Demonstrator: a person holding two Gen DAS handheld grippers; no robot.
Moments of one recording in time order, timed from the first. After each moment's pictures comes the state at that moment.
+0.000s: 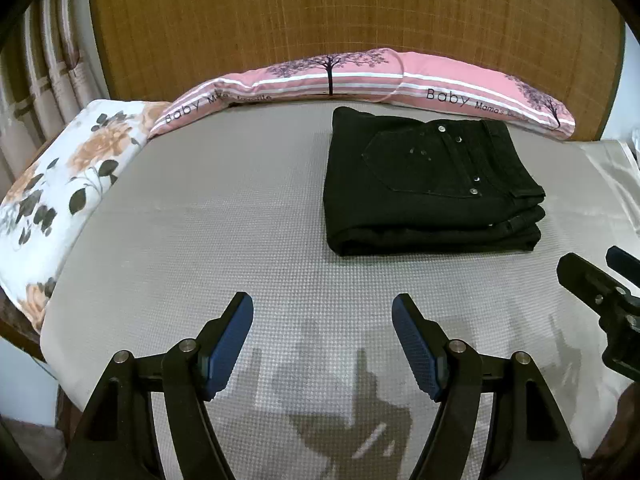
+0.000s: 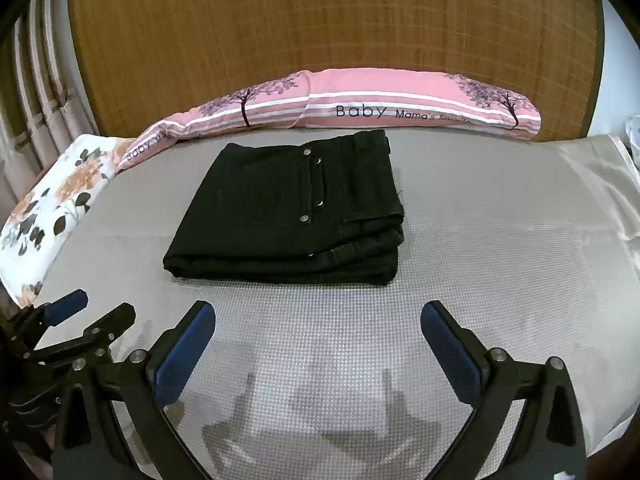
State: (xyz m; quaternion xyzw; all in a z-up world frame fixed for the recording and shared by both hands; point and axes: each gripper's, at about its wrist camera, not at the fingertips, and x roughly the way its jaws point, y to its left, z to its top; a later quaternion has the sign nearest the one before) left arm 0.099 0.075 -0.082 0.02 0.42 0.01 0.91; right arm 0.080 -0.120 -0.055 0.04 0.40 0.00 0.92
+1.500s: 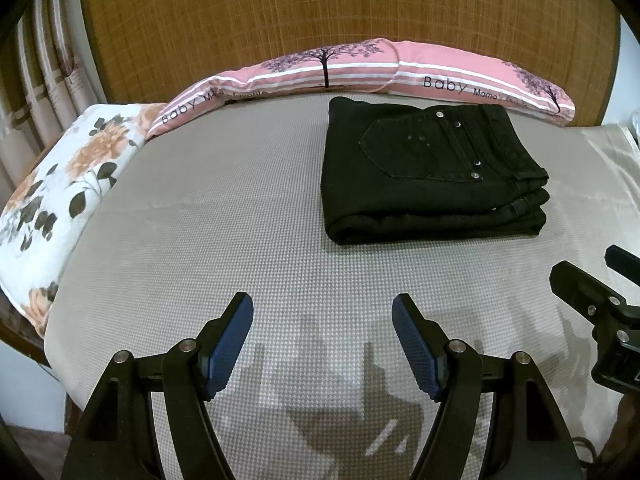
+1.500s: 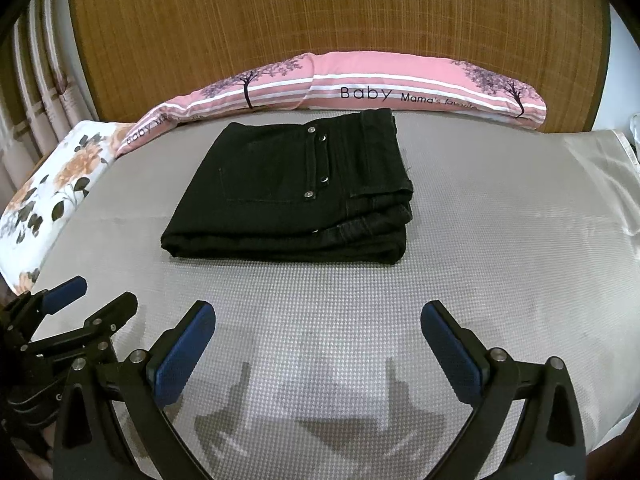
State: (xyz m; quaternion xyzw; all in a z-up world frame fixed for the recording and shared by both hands) left arm 0.099 0.074 -0.091 0.04 0.42 0.01 0.91; right arm 0.077 -0.112 -0.069 0.04 0.42 0.00 0.91
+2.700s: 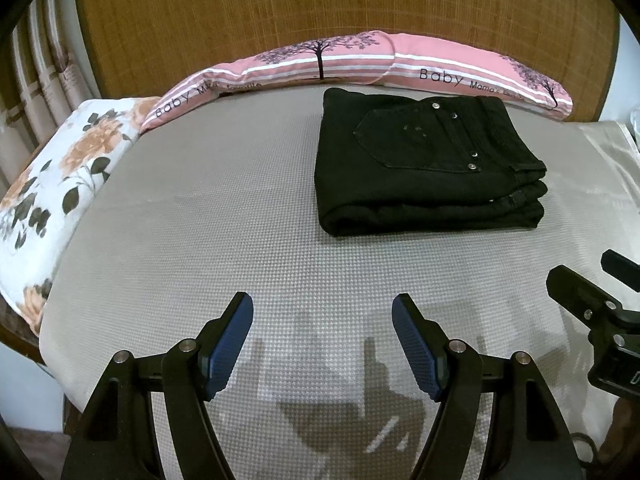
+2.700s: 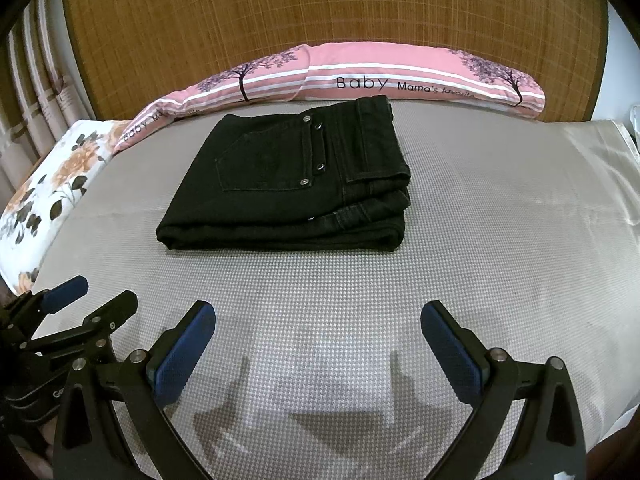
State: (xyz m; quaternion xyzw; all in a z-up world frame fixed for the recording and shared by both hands) left arm 0.105 0.076 -0.098 0.04 0.43 0.00 0.90; right arm 0.076 -0.115 -0.076 0.05 0.43 0.00 0.90
